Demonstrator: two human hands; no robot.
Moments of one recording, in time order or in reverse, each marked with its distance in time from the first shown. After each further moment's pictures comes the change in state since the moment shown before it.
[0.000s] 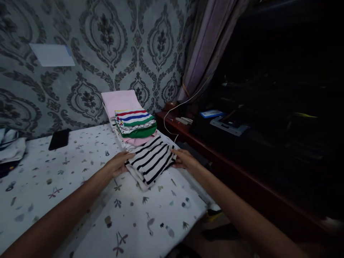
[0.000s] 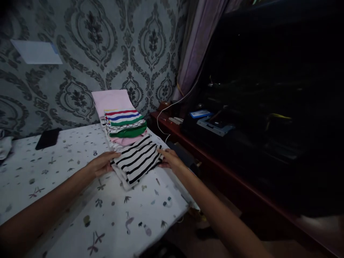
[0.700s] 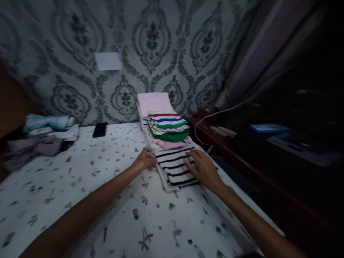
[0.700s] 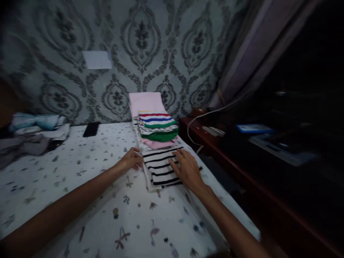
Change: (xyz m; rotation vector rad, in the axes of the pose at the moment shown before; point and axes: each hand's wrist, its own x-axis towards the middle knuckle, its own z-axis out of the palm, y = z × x) left_hand 0.014 -0.021 -0.026 0.232 0.173 0.291; right_hand -0.005 0.001 0.045 -1.299 -0.071 -1.017
